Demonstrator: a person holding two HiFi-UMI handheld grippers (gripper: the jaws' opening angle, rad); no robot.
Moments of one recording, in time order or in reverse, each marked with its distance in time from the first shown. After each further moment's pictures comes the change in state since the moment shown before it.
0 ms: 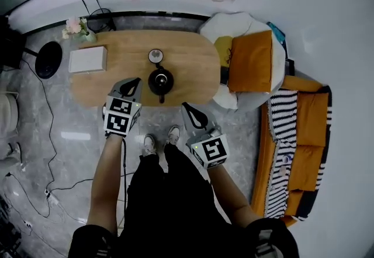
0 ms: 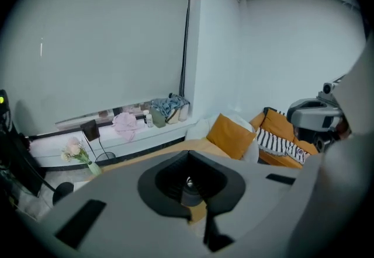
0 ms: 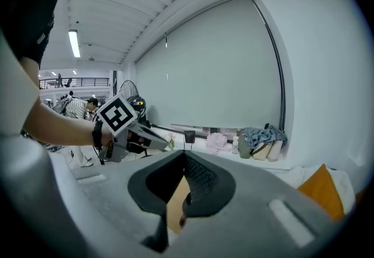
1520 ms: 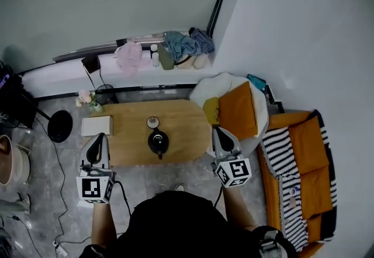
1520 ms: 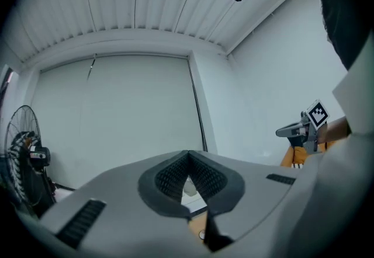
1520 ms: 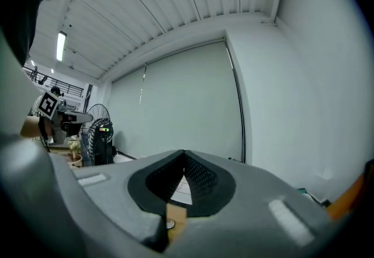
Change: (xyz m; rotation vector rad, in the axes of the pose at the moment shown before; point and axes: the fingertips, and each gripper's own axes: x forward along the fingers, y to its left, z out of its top) left arm -0.250 0.005 0.150 0.117 -0.660 0.277; right arm -0.118 -0.119 0.124 0.005 -0.310 -0.296
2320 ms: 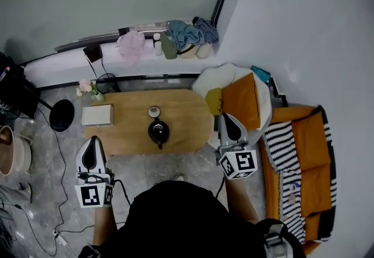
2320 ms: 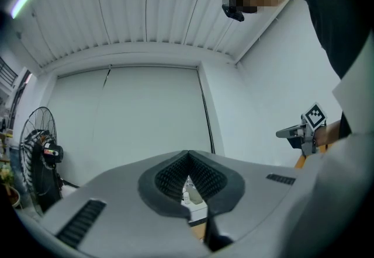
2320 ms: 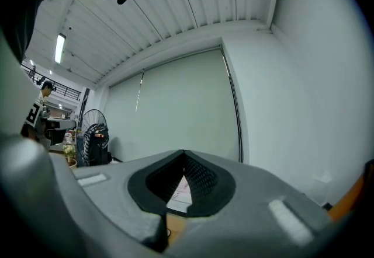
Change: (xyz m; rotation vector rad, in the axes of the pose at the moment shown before) left arm -0.040 -0.011 0.010 -0.047 -0.067 0.128; right arm -0.004 -0.023 0.029 0.011 -0.076 -0.031
